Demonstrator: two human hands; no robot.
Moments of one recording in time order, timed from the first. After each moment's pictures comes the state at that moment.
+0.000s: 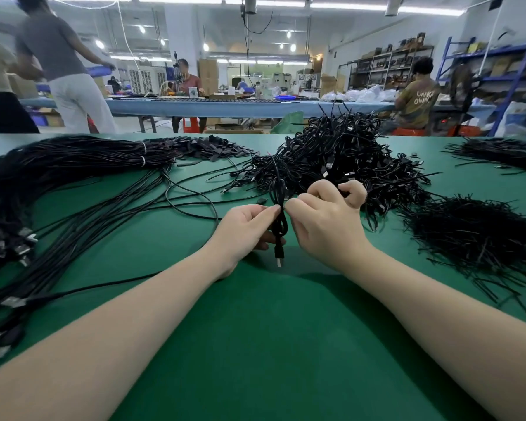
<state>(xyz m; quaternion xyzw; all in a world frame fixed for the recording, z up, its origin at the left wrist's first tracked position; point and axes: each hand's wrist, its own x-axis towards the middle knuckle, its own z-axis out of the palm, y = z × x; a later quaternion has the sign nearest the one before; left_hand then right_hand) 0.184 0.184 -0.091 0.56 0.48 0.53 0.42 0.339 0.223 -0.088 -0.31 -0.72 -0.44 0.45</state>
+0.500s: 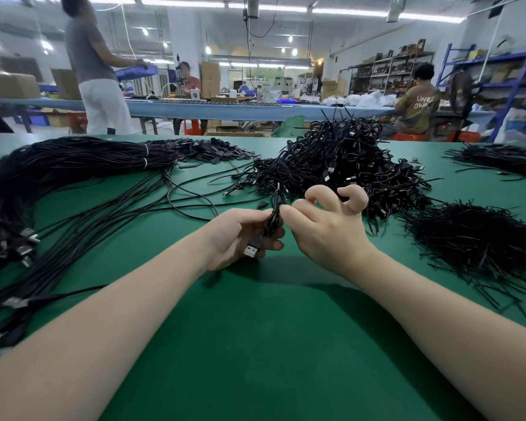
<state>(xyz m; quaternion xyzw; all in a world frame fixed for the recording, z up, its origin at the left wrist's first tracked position) 0.165 0.182 -0.073 0.51 0.40 0.43 0.62 0.339 0.220 -0.083 -0.24 -0.69 -0.52 0.44</state>
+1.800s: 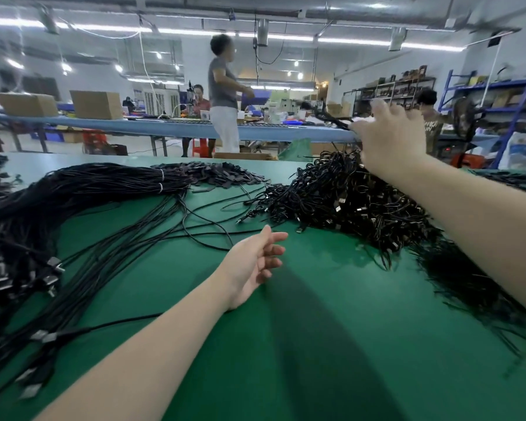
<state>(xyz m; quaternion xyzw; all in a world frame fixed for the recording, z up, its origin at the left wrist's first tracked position) 0.161 0.193 -0.083 0.42 0.44 0.55 0.57 0.364 0.290 0.080 -0.57 -0.70 -0.40 0.16</state>
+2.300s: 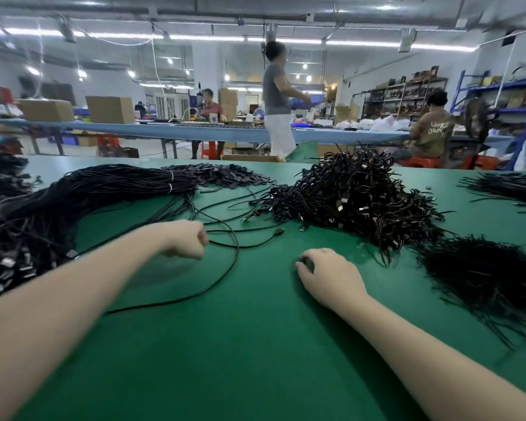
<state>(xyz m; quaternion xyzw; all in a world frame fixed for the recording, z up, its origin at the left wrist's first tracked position) 0.059 0.182 -0.028 0.63 0.76 0.02 0.16 0.323 0.228 -0.110 -0.56 -0.80 0.00 0.21</state>
